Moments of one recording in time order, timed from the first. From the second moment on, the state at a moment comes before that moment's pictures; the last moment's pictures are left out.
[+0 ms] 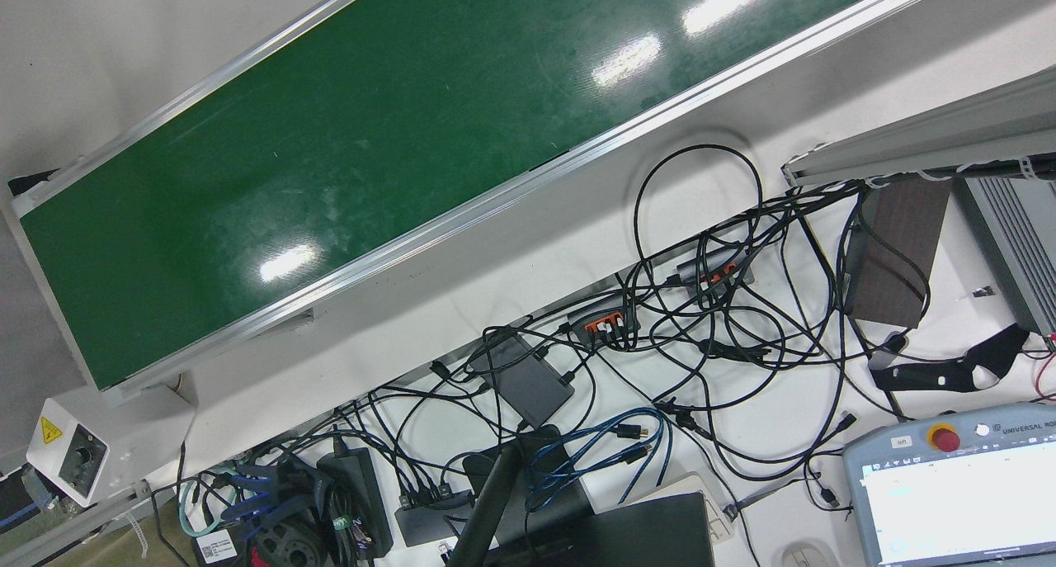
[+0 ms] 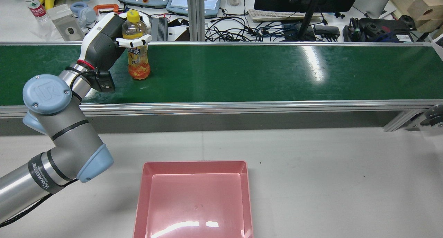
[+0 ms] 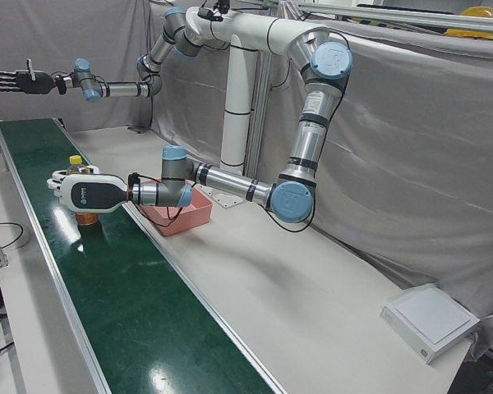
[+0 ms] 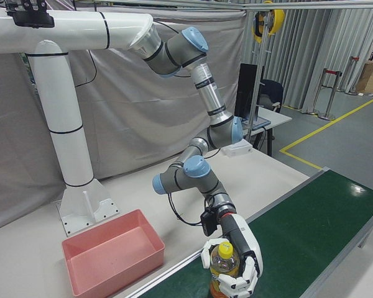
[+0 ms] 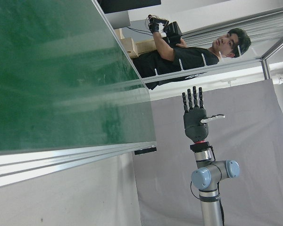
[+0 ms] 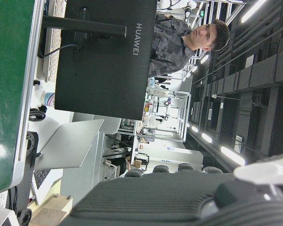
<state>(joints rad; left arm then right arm) -0.80 -2.23 -1.61 0.29 1.08 0.43 1.56 -1.46 1.54 -3.27 -1.58 -0.10</state>
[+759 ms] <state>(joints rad) -0.78 -2.25 -1.75 0.38 1.26 0.42 1.56 -1.46 1.54 -3.27 -1.58 -0.10</state>
